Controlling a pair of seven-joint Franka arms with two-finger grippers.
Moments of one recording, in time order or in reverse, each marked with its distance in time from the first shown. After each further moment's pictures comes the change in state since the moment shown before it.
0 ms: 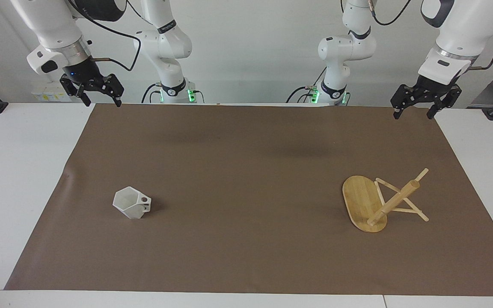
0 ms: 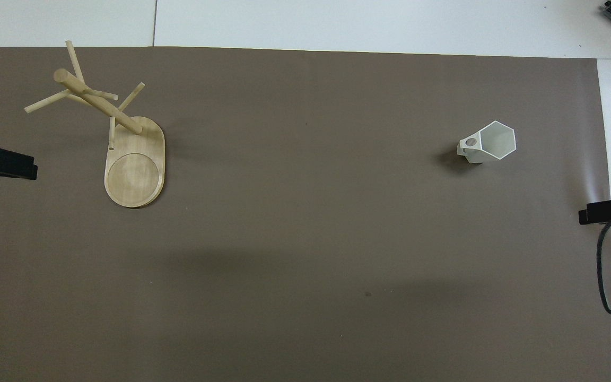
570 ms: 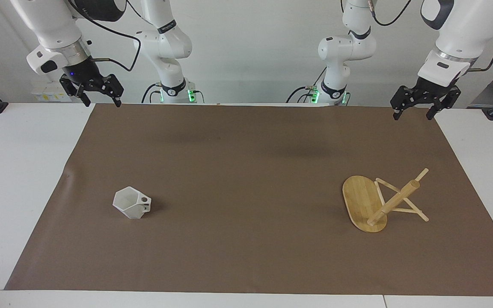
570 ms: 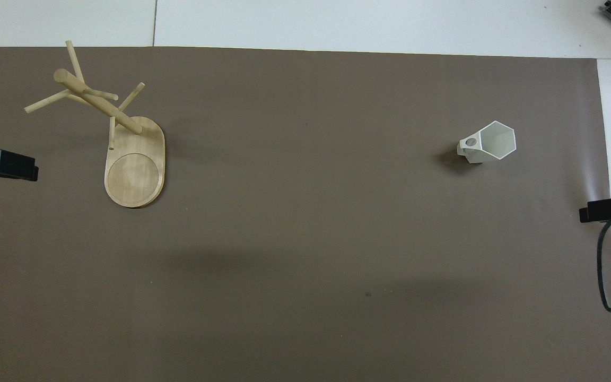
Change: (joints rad) left arm 0.000 0.000 0.002 -0.009 0.000 0.003 0.000; right arm 0.000 0.000 -0.001 -0.002 0.000 0.023 0.000
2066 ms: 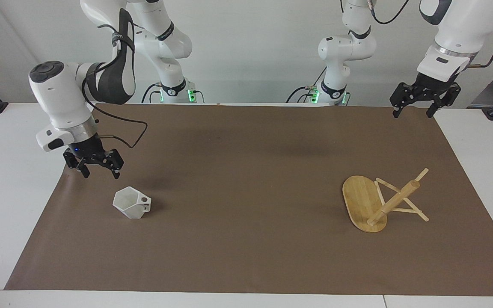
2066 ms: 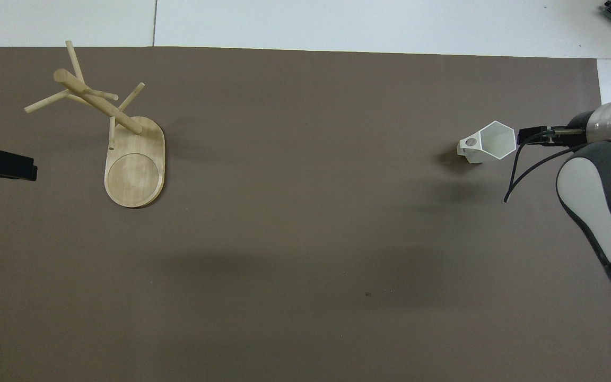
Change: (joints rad) left arm -0.001 -0.014 -0.007 0.000 0.000 0.005 0.000; right arm 0.006 0.390 0.005 -0.019 0.002 0.616 0.000
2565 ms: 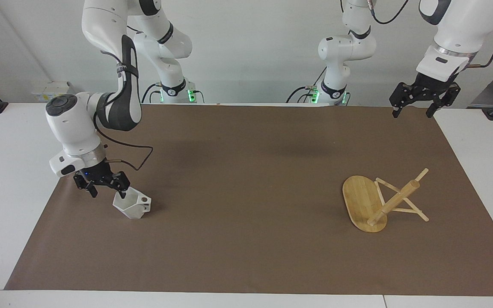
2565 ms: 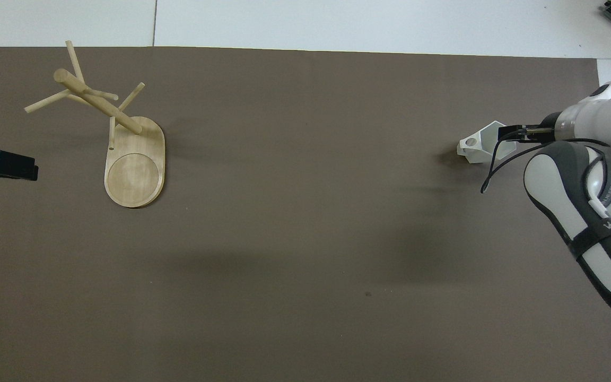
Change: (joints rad) left arm 0.000 0.000 -0.002 0.000 0.000 0.001 0.000; right arm 0.009 0.118 0.001 0.000 0.000 0.134 0.000
